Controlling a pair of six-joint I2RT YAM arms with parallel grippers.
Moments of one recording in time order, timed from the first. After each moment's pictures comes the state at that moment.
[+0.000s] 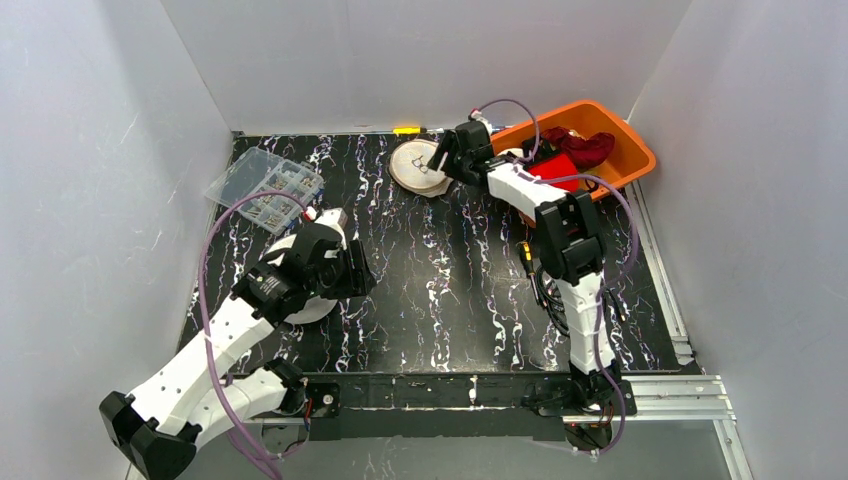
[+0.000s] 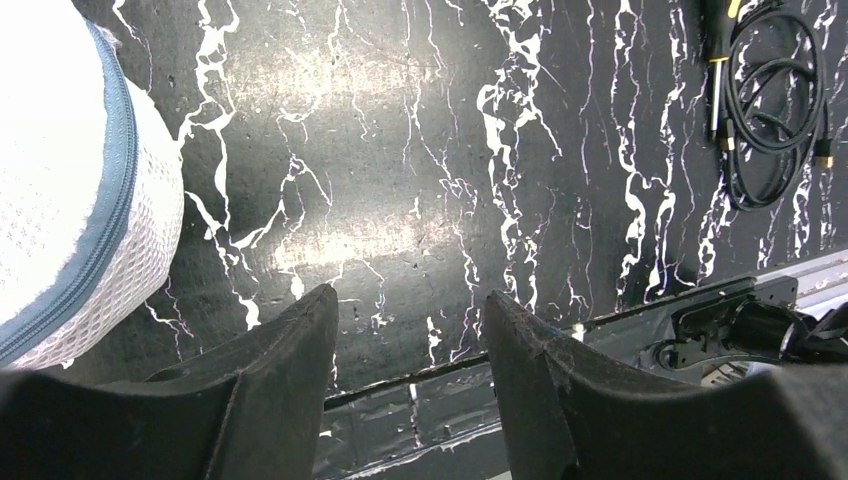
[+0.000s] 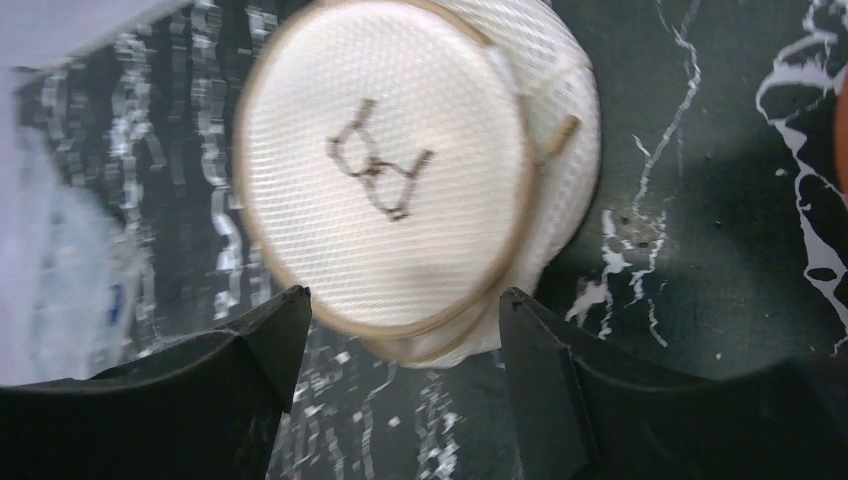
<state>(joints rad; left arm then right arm) -0.64 0.90 0.91 -0.84 -0.07 -0.64 0.49 2.28 1.81 -0.13 0.03 0.72</state>
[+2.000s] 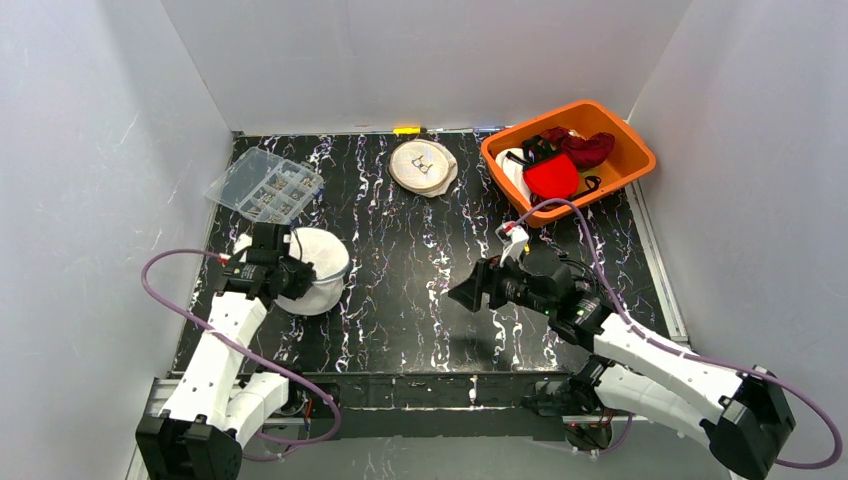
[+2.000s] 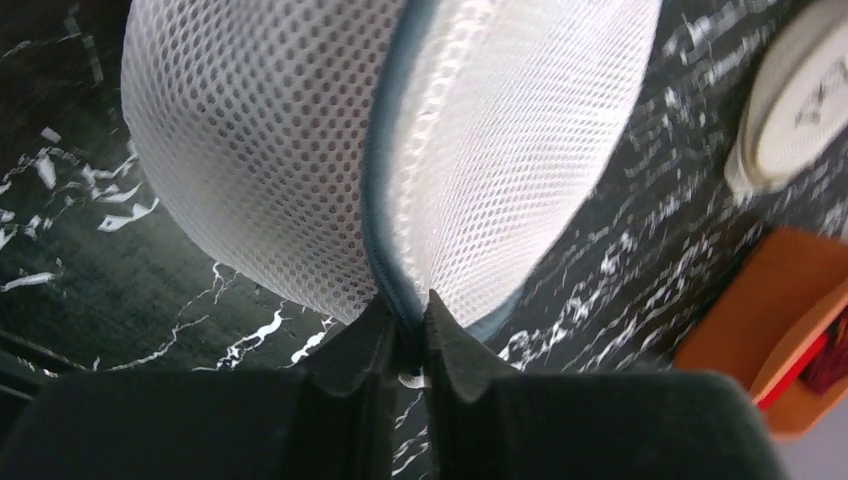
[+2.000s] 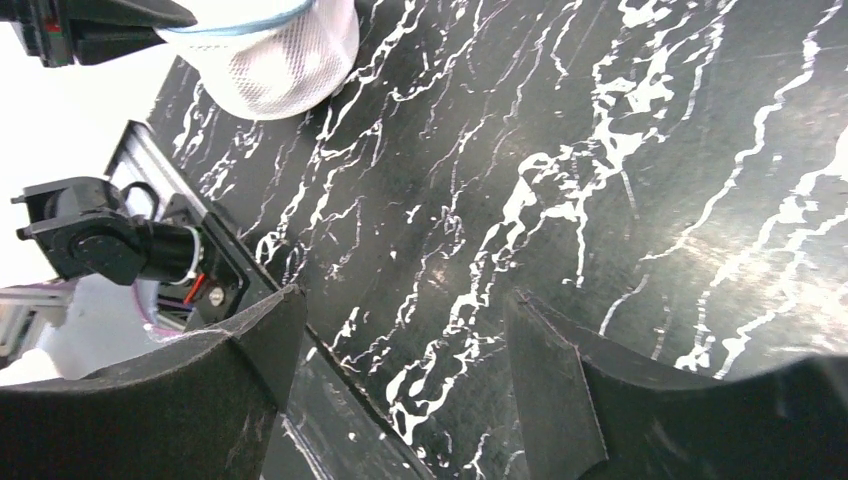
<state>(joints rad) -0.14 0.91 0.81 -0.95 -0.16 -1.21 0.82 0.87 0.49 0.01 -0.18 0.59</state>
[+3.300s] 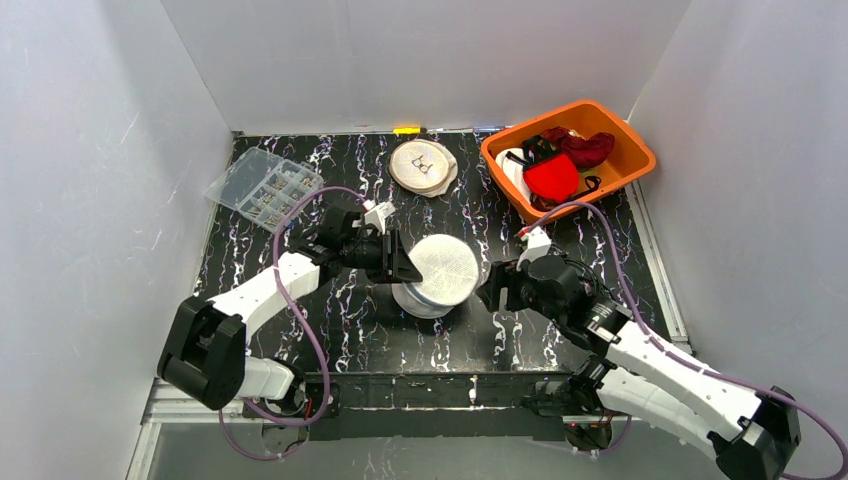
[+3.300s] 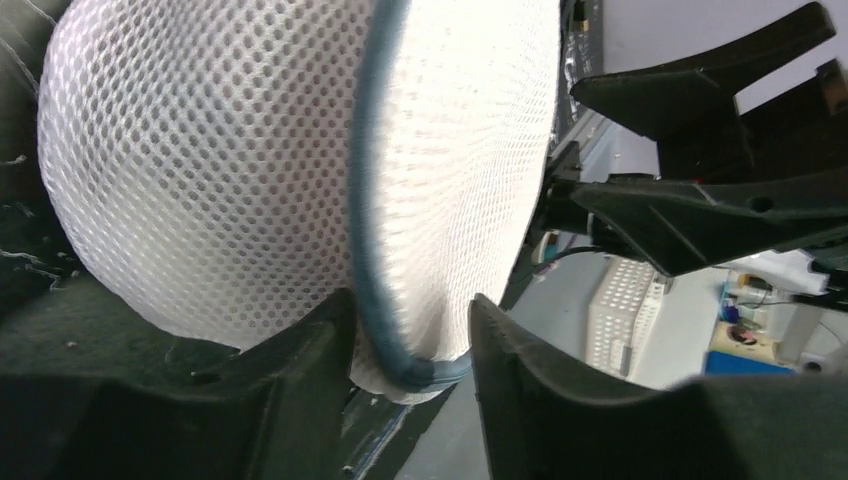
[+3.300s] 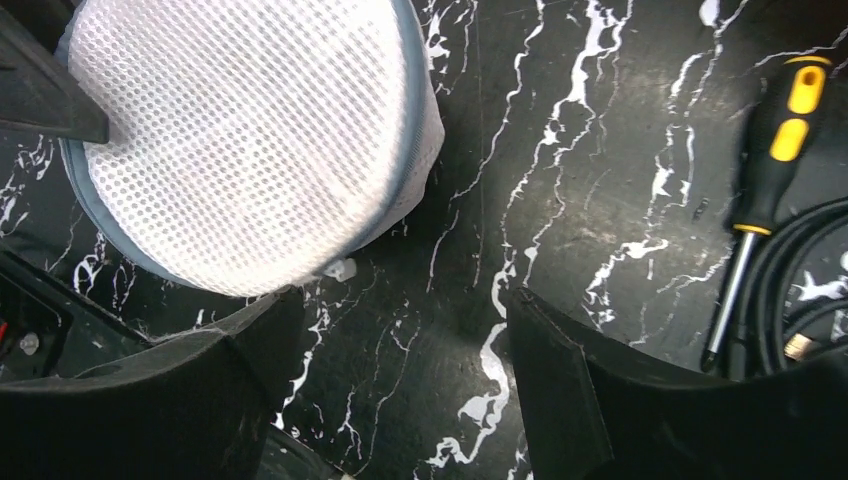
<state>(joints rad) -0.48 1.34 0.79 -0.21 0.71 -0.61 0.82 0.71 0.52 -0.33 0.14 0.47</state>
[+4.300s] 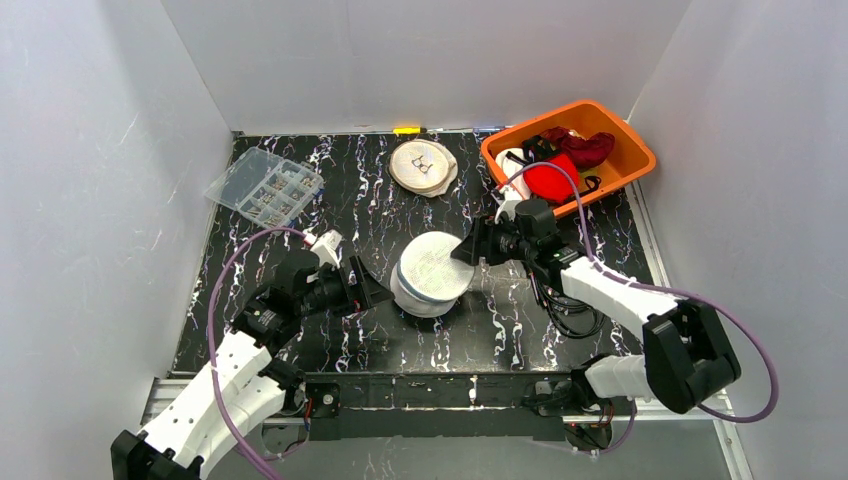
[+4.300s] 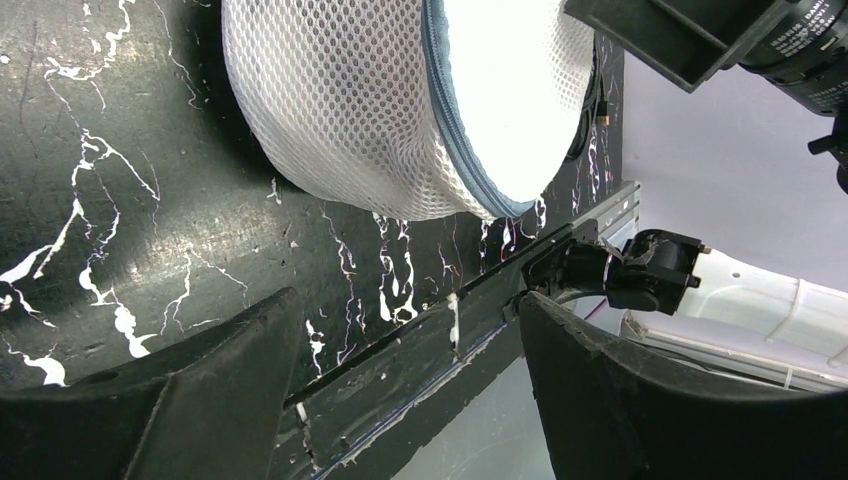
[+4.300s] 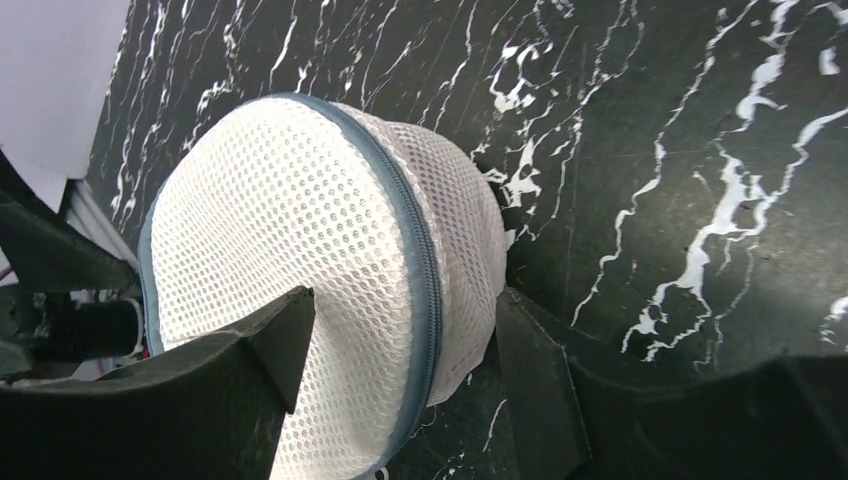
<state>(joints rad) -0.49 0.68 0.54 -0.45 0.37 -0.79 0.53 1.29 0.71 0.05 -0.37 0.48</state>
